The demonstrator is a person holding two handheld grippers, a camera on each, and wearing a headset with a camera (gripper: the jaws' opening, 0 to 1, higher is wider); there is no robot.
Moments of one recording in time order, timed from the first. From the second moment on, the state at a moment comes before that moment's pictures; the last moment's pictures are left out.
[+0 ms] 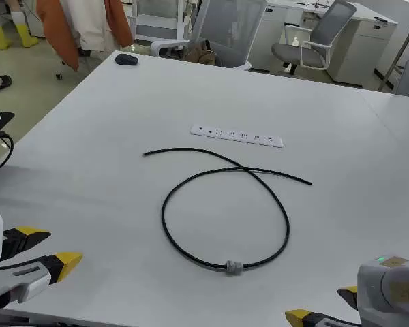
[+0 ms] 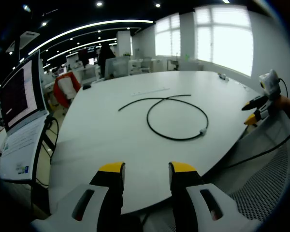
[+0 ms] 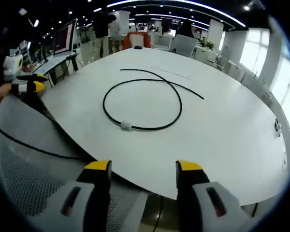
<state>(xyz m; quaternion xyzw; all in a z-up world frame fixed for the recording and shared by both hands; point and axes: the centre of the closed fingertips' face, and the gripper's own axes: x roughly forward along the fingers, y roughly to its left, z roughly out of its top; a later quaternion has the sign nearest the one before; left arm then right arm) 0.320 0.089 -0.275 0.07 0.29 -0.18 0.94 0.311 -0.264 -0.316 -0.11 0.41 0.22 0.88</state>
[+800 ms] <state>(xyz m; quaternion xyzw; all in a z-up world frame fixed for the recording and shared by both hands) 0.318 0.088 -0.276 0.07 0.30 -0.18 0.93 0.308 -0.263 -0.318 -0.11 0.41 0.22 0.88</state>
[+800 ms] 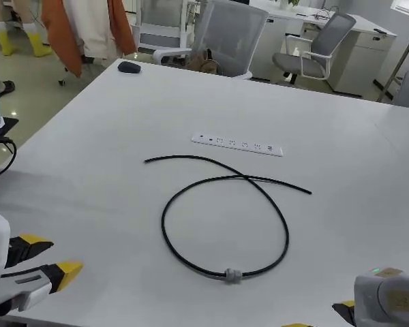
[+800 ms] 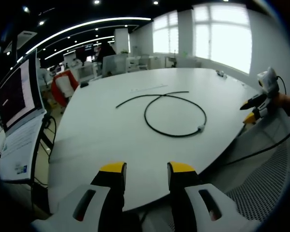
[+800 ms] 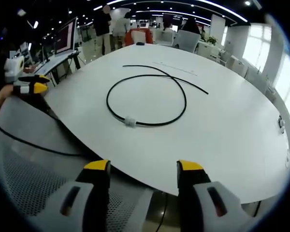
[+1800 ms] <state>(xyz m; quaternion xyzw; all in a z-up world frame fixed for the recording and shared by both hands) 0.316 0.090 -0.282 0.08 0.31 -0.18 0.93 0.308 -0.263 -0.318 -0.11 0.41 0.23 0.88</state>
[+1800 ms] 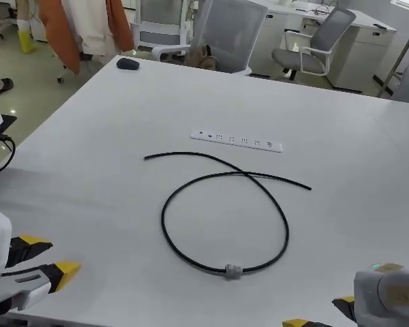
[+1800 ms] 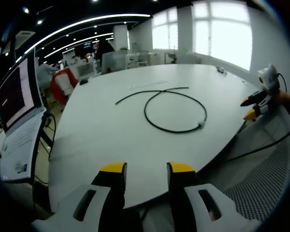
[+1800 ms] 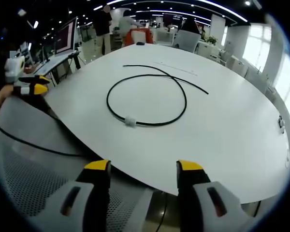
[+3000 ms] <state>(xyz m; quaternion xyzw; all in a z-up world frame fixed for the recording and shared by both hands) 0.355 0.028 -0.235 0.21 0.28 -0.27 0.90 0.314 -0.262 -0.313 -0.10 0.40 0.23 0.88</state>
